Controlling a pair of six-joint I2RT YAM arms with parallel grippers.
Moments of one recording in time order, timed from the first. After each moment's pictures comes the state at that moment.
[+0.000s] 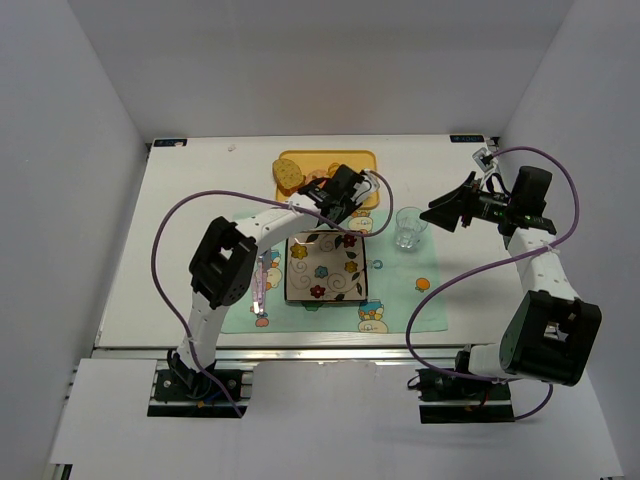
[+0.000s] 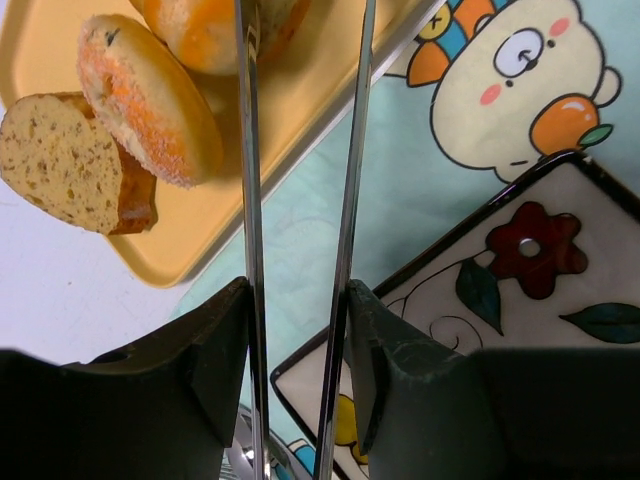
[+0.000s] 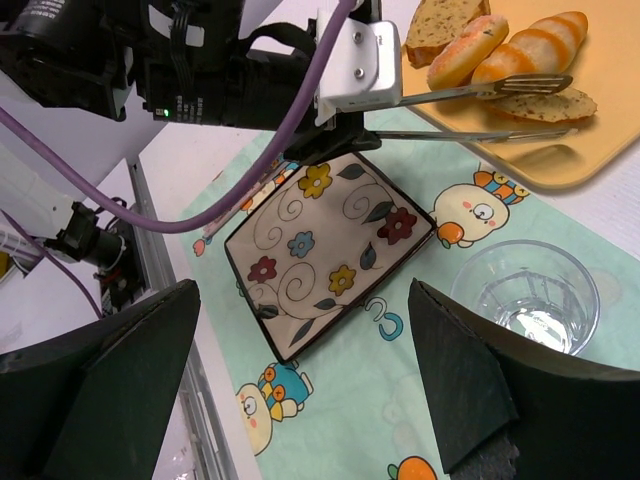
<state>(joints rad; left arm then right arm) -0.75 2.12 1.75 -0.50 -0.33 0.32 -0.21 1.35 0.97 -0.14 -1.33 0.02</state>
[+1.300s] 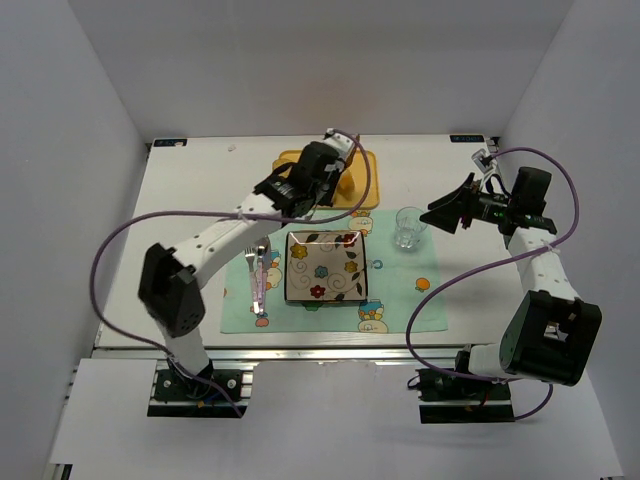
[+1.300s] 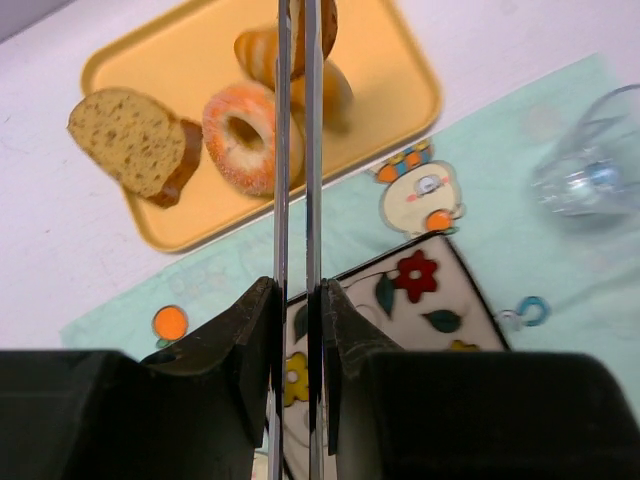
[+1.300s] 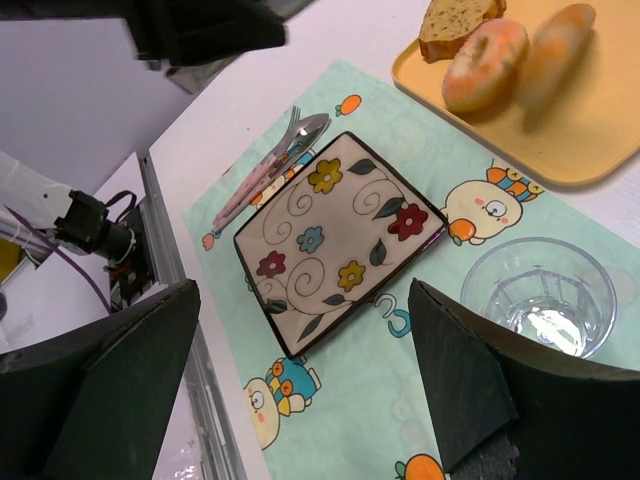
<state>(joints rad) -0.74 1.82 1.68 -0.48 -0.33 -0.04 -0.21 1.35 0.98 -0.17 -1.35 0.00</state>
